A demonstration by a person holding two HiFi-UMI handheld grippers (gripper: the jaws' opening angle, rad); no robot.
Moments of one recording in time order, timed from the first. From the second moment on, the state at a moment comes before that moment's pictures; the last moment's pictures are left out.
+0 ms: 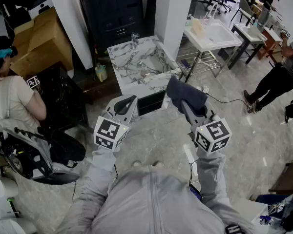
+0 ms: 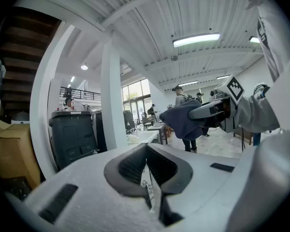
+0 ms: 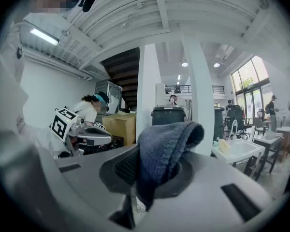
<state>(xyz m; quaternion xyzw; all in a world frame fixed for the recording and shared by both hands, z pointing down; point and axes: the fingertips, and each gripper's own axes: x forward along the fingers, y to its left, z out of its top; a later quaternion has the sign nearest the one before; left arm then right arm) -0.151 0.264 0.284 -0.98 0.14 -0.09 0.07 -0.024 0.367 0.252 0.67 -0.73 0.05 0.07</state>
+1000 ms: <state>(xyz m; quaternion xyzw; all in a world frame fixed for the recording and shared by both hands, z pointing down) -0.112 0.291 0.296 -0.98 0.17 -0.10 0.08 0.026 0.376 0.273 0.65 -0.76 0.07 0.05</state>
